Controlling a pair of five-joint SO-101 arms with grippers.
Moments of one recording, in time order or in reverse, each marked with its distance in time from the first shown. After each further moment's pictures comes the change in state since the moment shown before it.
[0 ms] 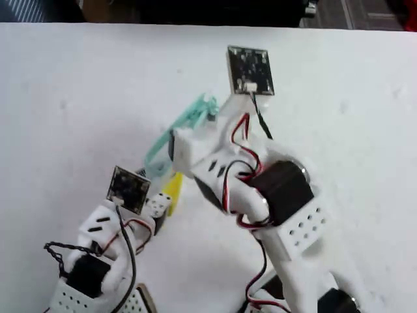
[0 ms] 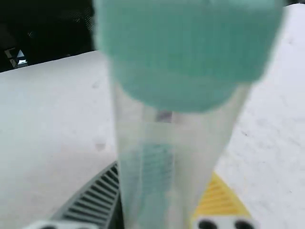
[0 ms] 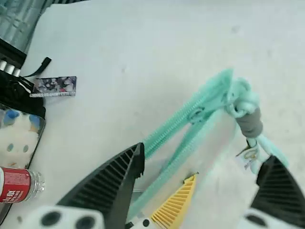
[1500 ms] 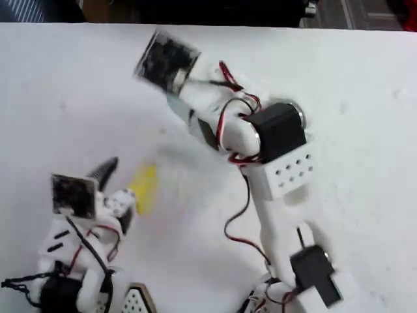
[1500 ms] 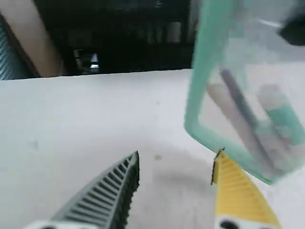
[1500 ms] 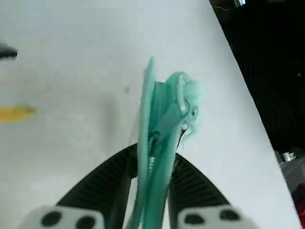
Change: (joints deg) left arm -15.2 -1.1 -17.1 14.9 1.6; right arm 10.9 18.4 -23.8 11.8 76.3
